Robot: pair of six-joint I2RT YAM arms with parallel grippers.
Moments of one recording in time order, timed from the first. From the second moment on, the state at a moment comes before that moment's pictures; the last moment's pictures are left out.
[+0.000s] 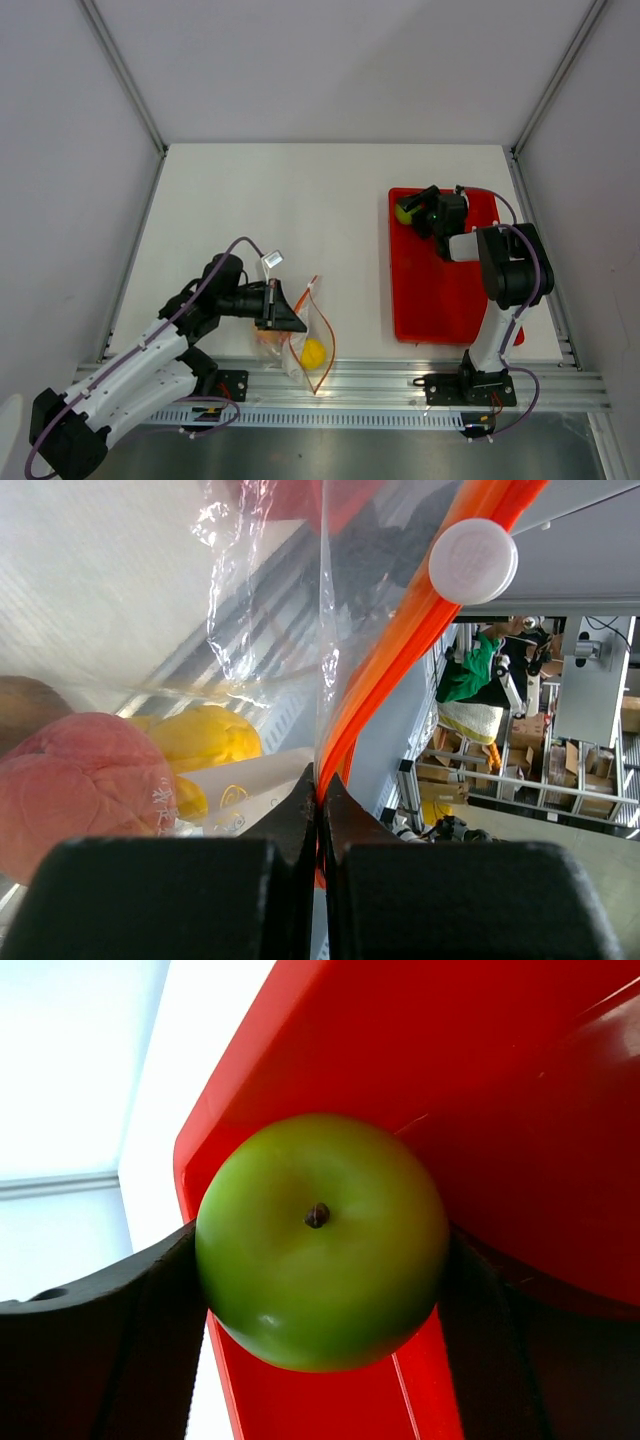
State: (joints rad) left arm -0.60 0.74 0.49 -0.35 0.79 -0.83; right arm 0.13 1.91 0.85 0.61 -0.12 1.05
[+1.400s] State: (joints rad) left arm -0.60 0.68 0.55 -0.41 0.68 -0.84; right arm 0.29 0.66 0.65 -0.16 -0.22 0.56
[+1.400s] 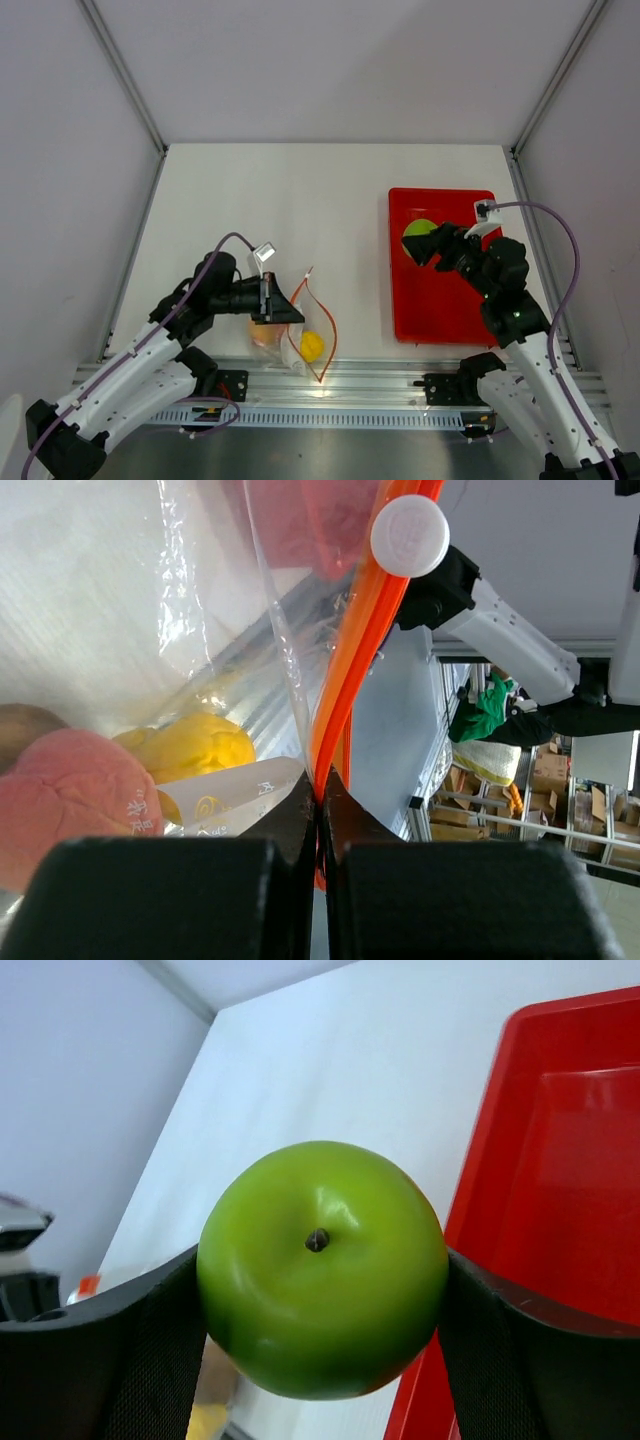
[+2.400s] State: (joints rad) left arm -0.60 0.79 0.55 -0.30 0.73 -0.85; right arm 1.26 0.97 0.78 -0.25 -0.14 0.40
